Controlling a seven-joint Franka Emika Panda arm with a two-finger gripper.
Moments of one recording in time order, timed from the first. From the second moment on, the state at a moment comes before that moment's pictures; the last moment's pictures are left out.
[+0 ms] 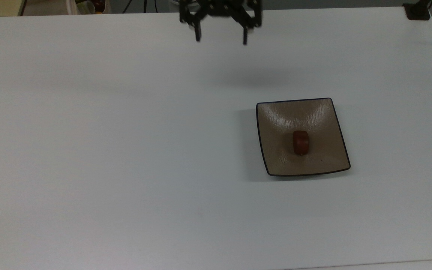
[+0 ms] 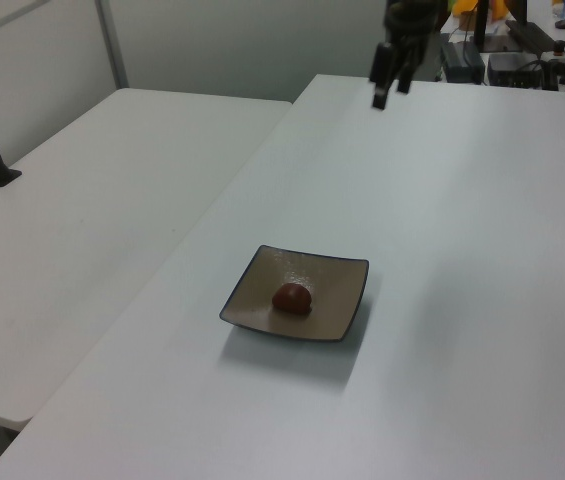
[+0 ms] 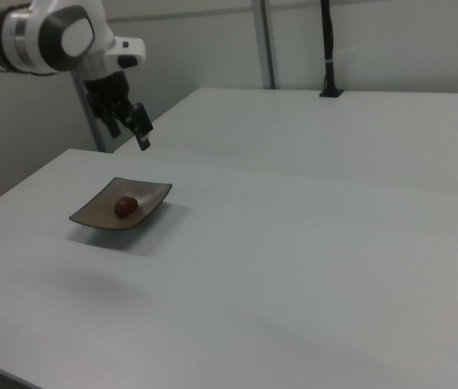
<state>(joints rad) 0.25 0.07 -0.02 -1.58 0.04 1.82 0.32</state>
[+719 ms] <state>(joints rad) 0.22 -0.06 -0.05 -1.71 0.04 1.75 0.13</state>
